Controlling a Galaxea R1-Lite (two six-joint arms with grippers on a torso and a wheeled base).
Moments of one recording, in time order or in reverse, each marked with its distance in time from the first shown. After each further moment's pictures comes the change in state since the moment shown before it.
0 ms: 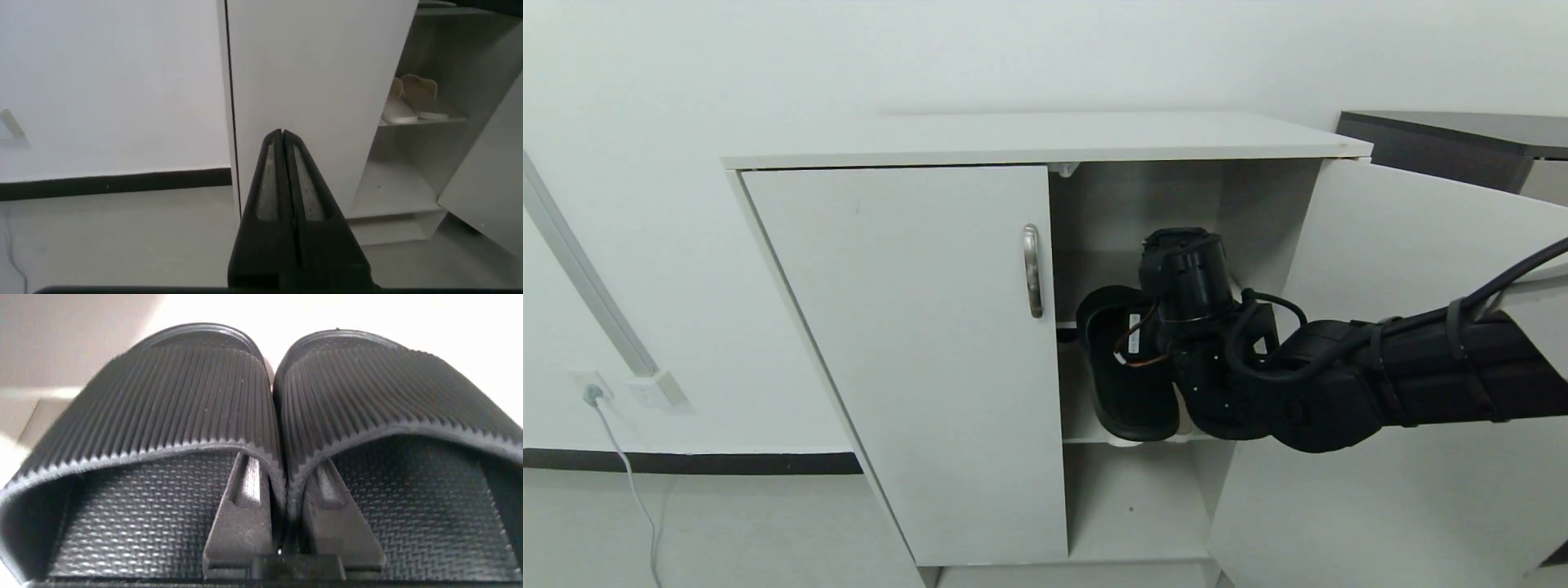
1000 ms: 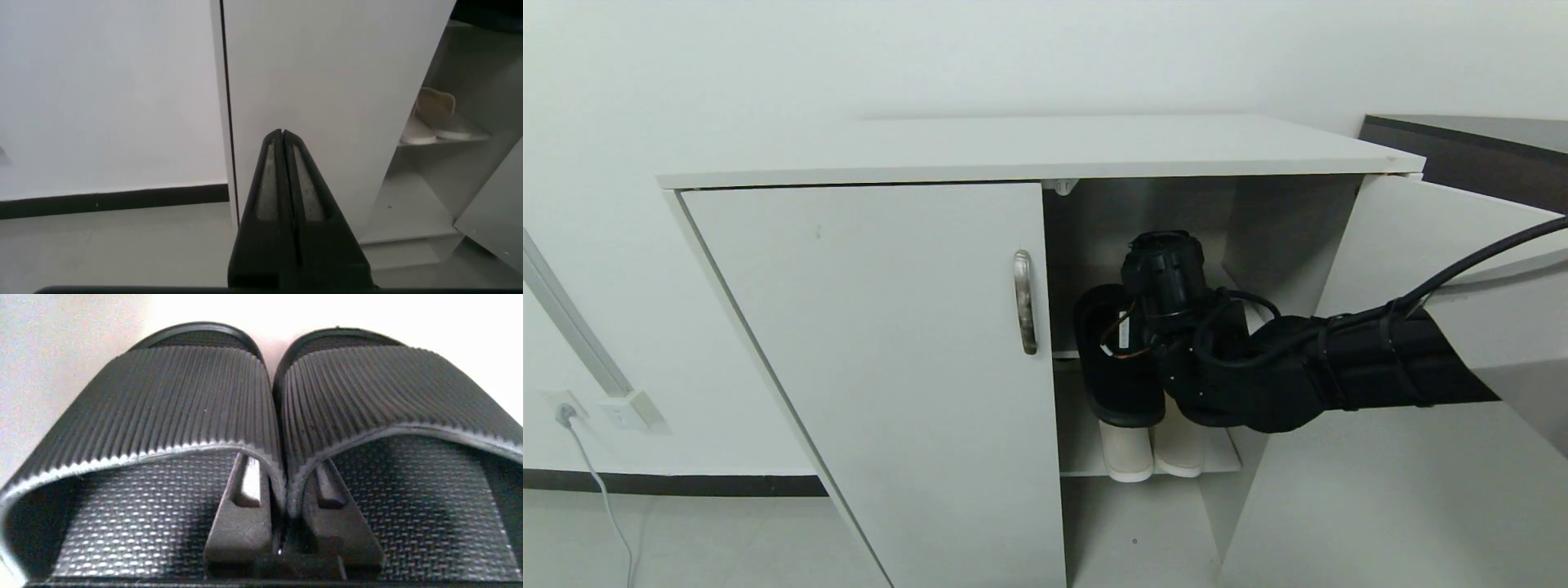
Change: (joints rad) left arm 0.001 0.000 0.000 0.000 0.004 -0.004; right arm -0.023 0.099 -0.121 0.024 0.000 -0.020
